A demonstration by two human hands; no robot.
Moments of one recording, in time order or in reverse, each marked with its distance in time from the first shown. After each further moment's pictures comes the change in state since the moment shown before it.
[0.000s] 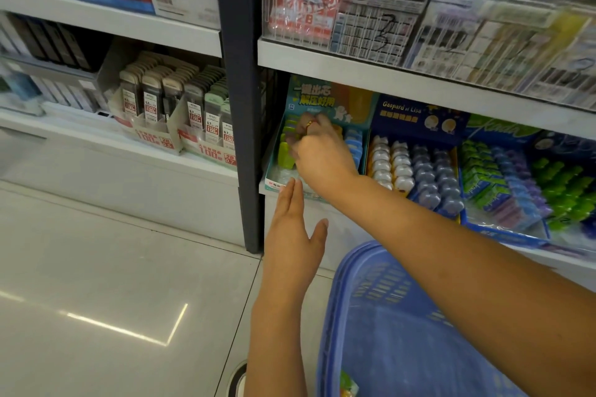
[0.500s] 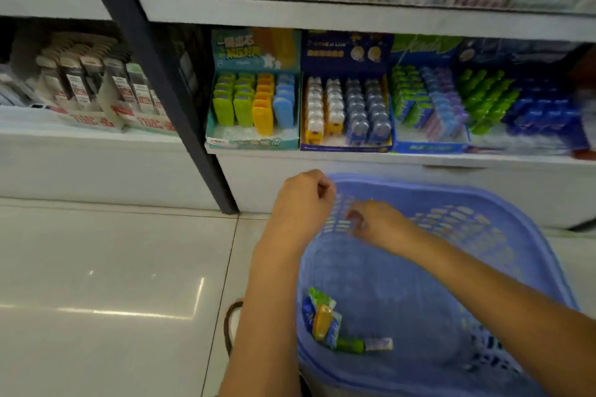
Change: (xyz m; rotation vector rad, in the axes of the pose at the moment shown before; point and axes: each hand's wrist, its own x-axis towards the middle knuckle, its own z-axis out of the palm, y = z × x) left_hand -0.038 0.066 0.042 0.122 -0.347 0.029; right_hand -0.236 0.088 0.026 0.417 -0.614 0.361
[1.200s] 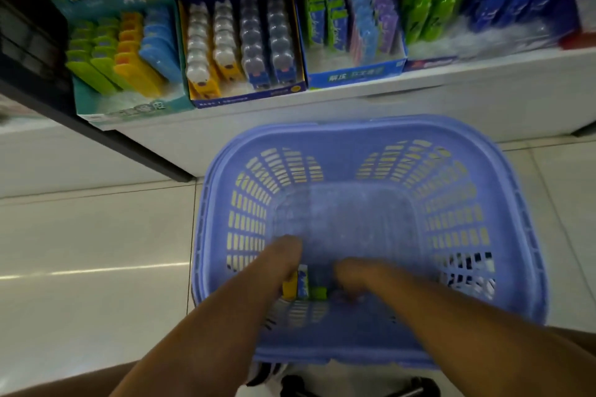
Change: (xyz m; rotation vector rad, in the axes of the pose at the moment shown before) left_hand -0.026 -0.087 0.185 0.827 -1.017 -0.322; right_hand -0.042 0.093 0.193 -0.238 -0.912 -0.101
